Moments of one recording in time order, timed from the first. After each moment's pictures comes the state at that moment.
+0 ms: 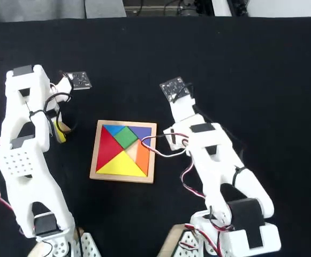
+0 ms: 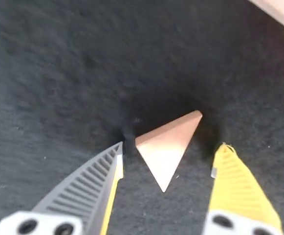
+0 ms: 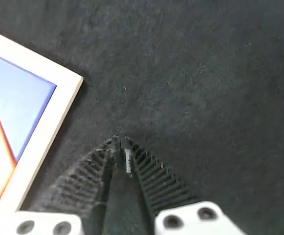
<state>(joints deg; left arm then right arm) -18.9 41.6 -23.1 82.2 -82.3 -9.7 -11.5 52.2 34.1 13.7</state>
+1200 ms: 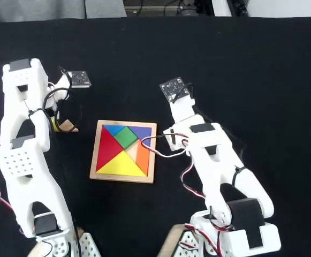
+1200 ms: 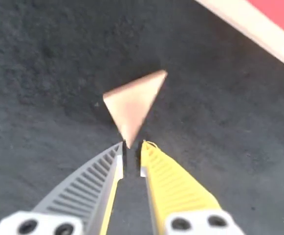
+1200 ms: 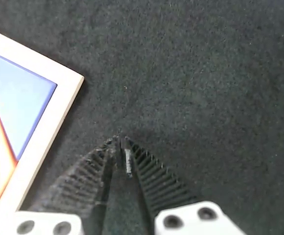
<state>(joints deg) -18.6 41.7 -30.6 97.9 -82.3 -9.8 -11.5 52.2 34.3 13.7</state>
